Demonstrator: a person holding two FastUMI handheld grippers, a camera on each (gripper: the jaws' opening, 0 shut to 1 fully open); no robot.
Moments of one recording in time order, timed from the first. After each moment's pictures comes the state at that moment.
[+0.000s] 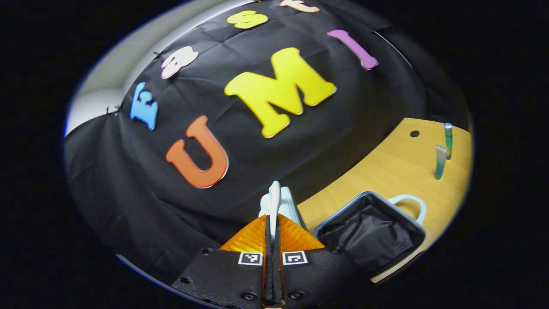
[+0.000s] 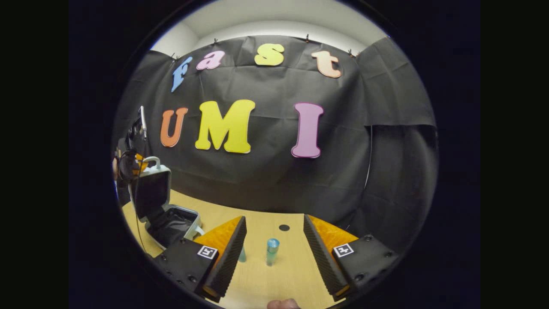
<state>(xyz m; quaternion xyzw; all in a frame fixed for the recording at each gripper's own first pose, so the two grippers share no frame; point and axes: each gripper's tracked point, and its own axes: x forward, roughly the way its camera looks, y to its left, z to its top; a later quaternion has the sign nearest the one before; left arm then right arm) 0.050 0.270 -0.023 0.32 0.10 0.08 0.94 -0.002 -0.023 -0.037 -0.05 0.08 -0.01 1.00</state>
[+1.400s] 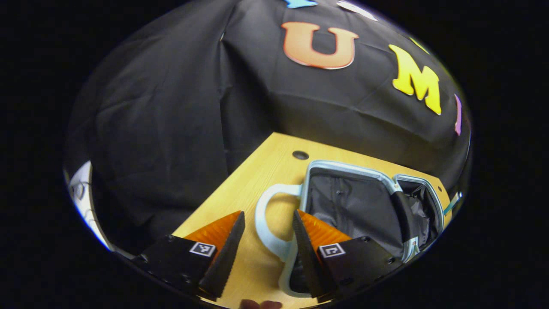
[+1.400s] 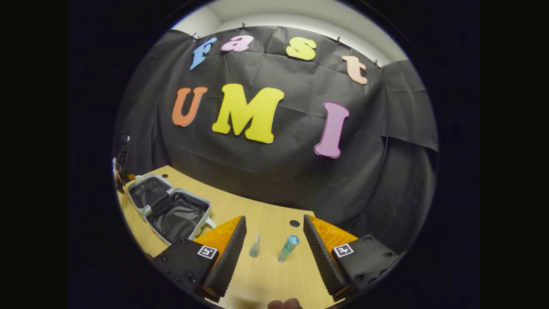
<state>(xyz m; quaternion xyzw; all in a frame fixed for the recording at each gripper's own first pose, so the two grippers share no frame) 0.048 0.449 -0.260 -0.05 0.21 0.14 0.97 0.004 0.037 -0.061 -0.10 0.12 0.00 0.99</state>
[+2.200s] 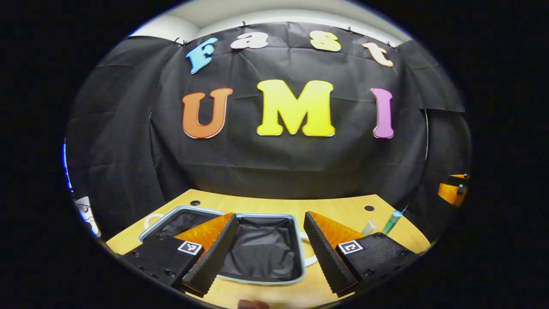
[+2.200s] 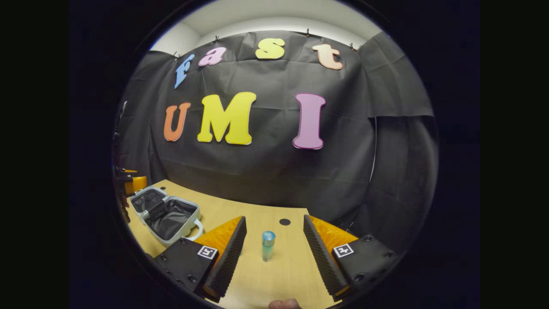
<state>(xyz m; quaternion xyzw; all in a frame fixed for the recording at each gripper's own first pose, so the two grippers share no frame) 0.010 0.003 -0.118 0.02 0.06 0.04 1.00 0.001 -0.077 -0.083 -0.04 0.11 0.01 0.99</state>
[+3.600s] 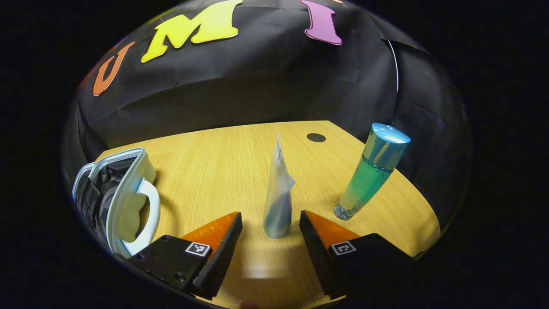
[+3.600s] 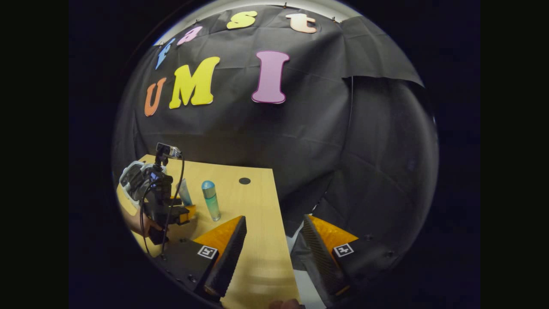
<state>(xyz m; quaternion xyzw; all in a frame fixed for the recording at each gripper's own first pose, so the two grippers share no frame) 0.148 -0.225 -0.358 0.04 0.28 -0.11 0.95 -0.021 -0.222 -0.163 -0.04 0.23 -0.07 0.97</state>
